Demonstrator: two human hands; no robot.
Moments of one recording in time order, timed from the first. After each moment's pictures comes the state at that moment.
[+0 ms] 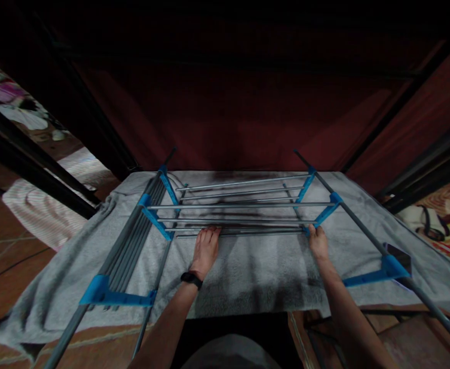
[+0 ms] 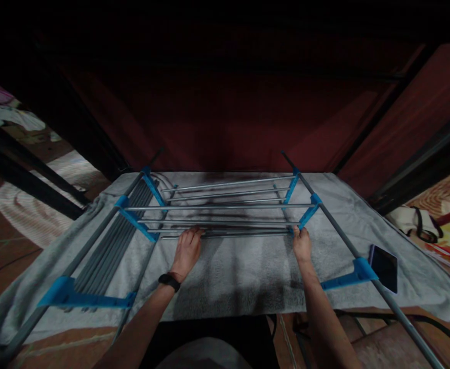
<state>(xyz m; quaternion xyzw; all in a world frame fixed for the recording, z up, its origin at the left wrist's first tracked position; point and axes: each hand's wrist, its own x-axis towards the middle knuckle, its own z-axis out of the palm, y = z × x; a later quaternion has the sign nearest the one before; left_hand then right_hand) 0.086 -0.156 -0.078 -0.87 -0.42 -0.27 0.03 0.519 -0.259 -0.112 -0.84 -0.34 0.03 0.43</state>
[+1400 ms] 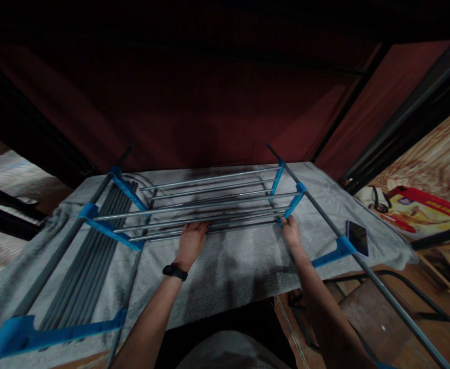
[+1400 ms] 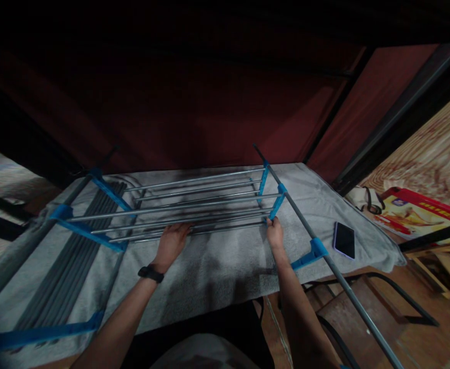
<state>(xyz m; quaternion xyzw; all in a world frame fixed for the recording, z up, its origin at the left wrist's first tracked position) 0.114 -0.124 -0.048 -0.89 -0.40 -0.19 -0.04 0.491 -0.260 -0.107 -0.82 -0.31 0.08 0.48</state>
